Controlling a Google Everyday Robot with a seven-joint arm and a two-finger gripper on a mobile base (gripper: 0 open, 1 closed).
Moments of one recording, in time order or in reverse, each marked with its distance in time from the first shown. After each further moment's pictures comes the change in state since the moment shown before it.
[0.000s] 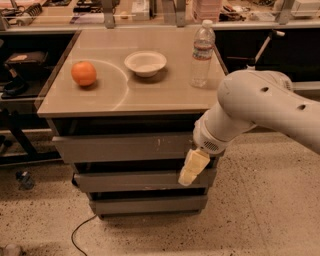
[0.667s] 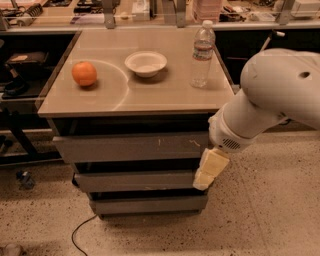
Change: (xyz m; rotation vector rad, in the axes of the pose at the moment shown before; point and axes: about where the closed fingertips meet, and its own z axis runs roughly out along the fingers) arm 0.015 0.020 -0.062 0.003 0.040 -0.004
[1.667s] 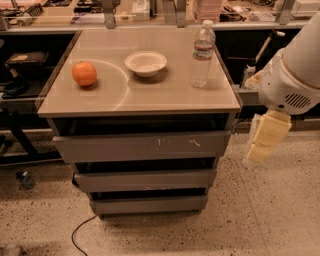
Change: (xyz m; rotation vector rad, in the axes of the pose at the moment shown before) arm 0.020 -0.017 -0.131 0.048 0.076 -0.092
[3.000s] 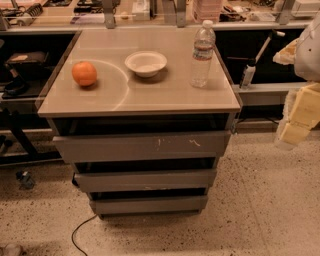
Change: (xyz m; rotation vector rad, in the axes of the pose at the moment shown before) arm 0.020 -0.013 -0.065 0.058 0.052 0.009
